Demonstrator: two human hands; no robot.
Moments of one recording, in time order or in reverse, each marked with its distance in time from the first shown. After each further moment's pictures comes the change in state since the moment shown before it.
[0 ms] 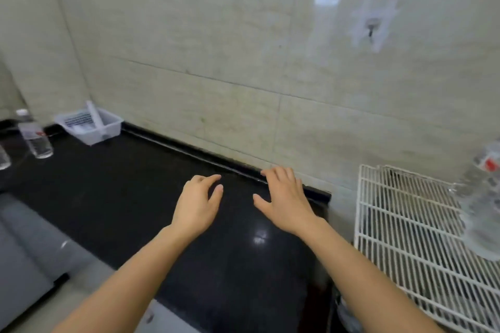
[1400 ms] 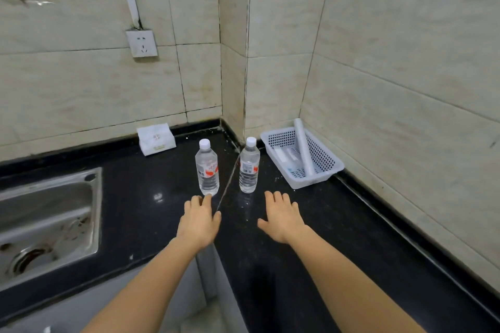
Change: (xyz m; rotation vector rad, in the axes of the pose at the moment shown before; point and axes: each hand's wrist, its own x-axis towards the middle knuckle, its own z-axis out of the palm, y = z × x) left_hand 0.267 -0.640 -0.363 0.359 0.037 -0.776; right_hand 0.525 -0.552 0.456 -0.066 -0.594 -0.414
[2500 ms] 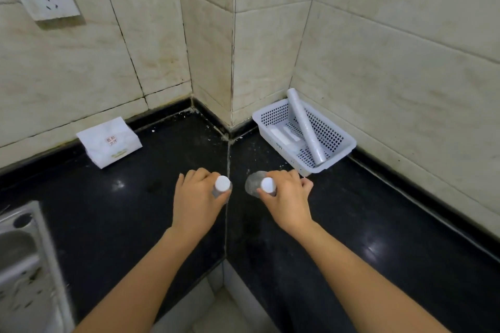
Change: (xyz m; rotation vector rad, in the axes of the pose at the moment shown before) left_hand 0.177 -0.046 -0.031 -0.077 0.142 0.415; right_hand 0.128 -0.053 0.010 0.361 0.479 0.245
